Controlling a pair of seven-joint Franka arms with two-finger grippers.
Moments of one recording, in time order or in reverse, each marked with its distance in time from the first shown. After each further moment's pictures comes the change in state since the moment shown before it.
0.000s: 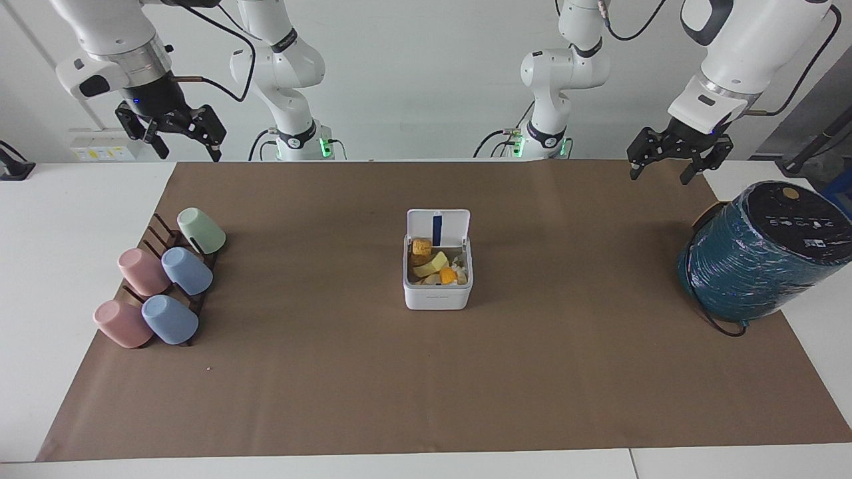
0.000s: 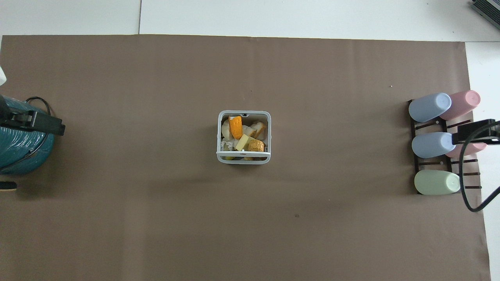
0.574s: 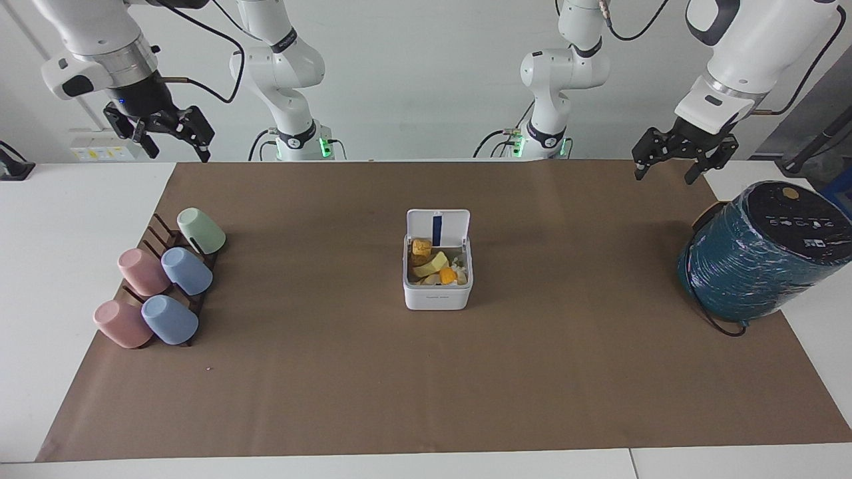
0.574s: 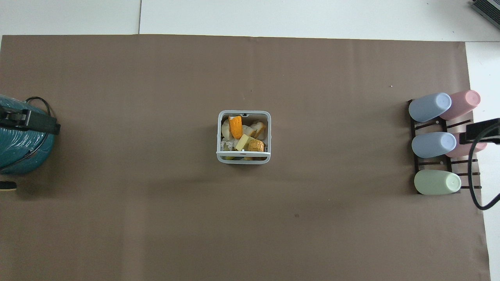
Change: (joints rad) left arm 0.000 0.000 0.013 0.002 0.000 0.000 0.000; right arm 0.000 0.000 -0.014 0.000 0.000 -0.001 0.000
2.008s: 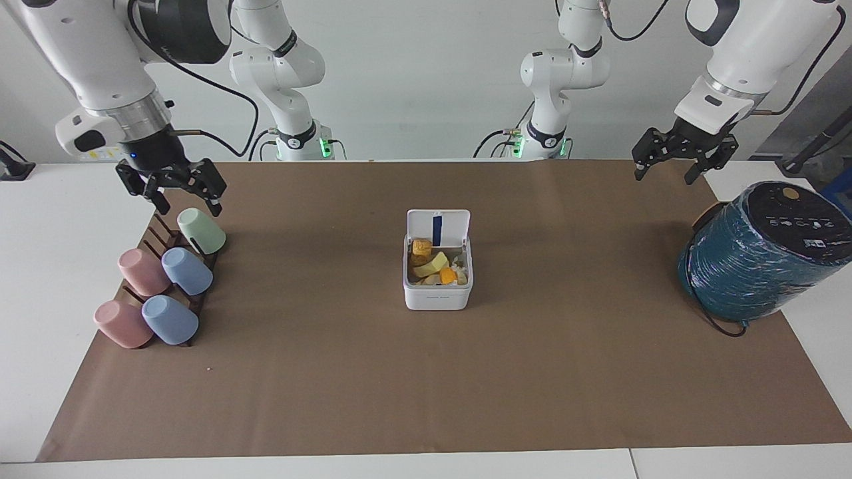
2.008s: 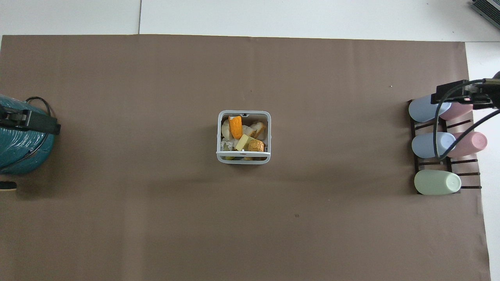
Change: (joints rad) left arm 0.000 0.000 0.000 0.000 0.000 0.001 0.000; right arm 0.016 0.115 -0.045 0.018 0.064 0.226 -0.001
